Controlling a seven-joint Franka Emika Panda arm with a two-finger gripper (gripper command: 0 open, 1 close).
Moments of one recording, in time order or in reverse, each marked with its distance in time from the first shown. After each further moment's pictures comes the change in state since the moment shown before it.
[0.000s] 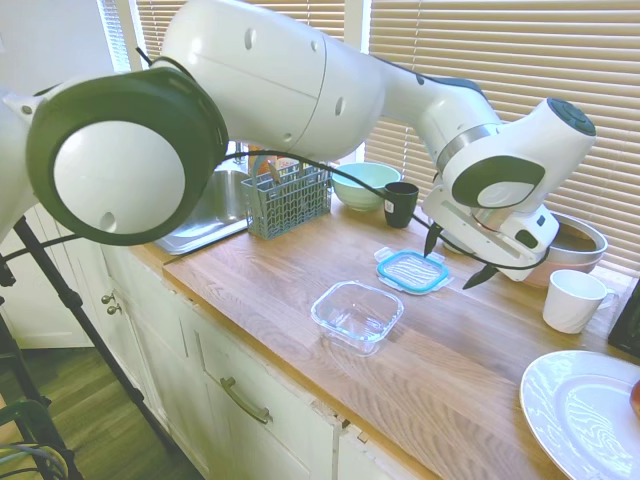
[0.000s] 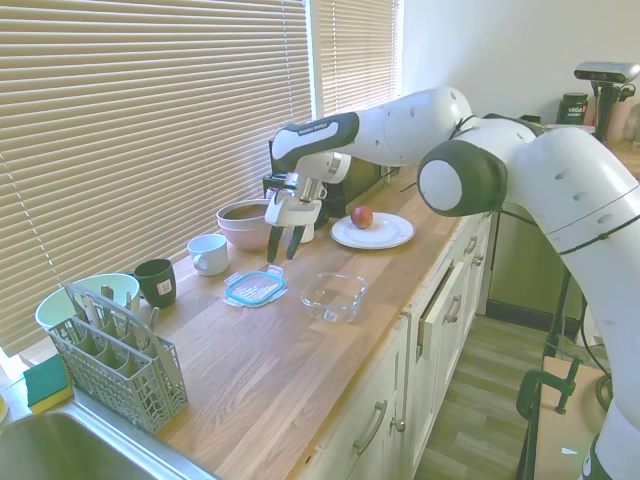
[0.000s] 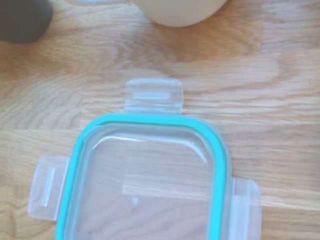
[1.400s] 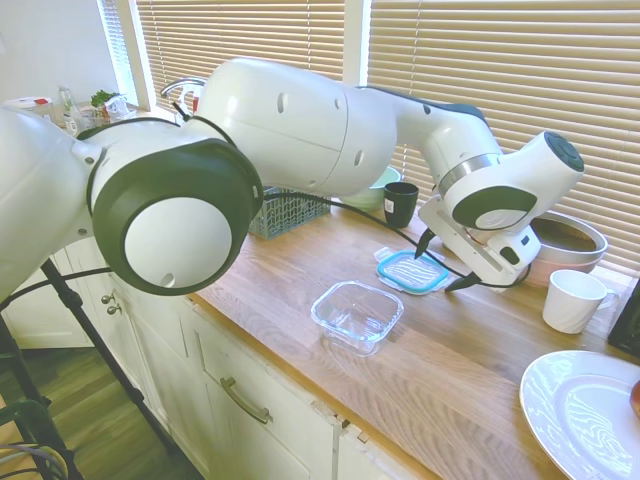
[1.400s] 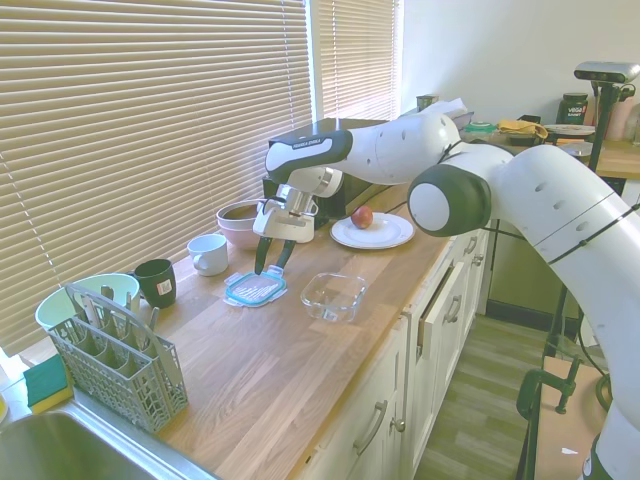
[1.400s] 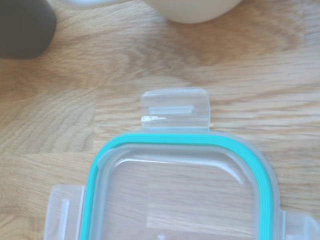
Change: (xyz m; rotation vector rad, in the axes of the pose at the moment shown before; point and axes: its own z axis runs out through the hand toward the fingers) arm 0.009 -0.011 0.036 0.051 -0.073 0.073
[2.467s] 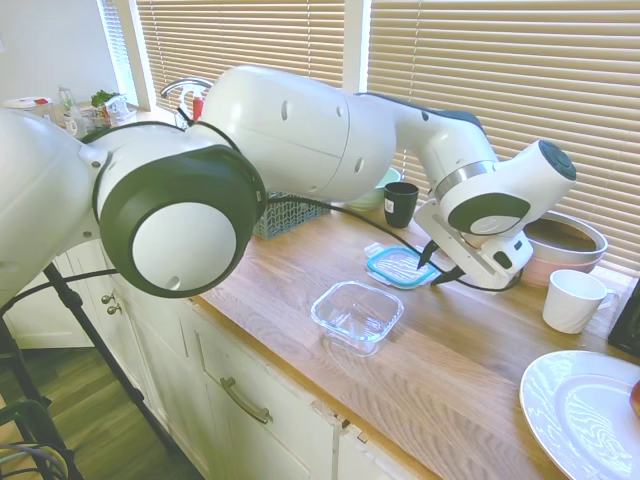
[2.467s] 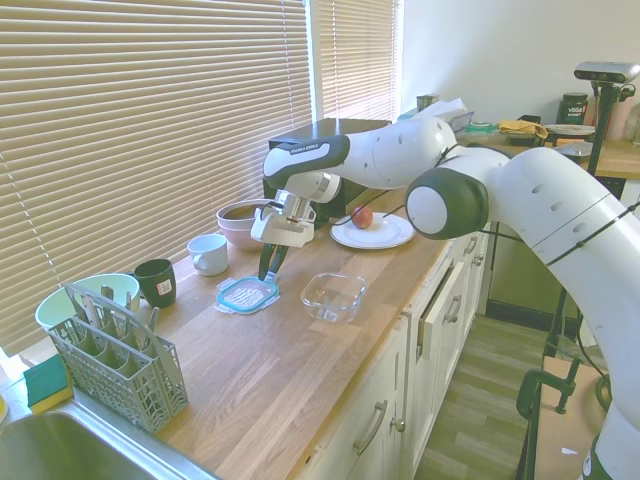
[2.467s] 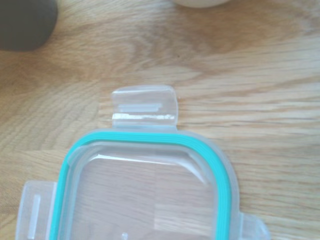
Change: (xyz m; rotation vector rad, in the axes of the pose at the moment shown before) arm -0.002 0.000 0.016 0.004 -0.025 0.004
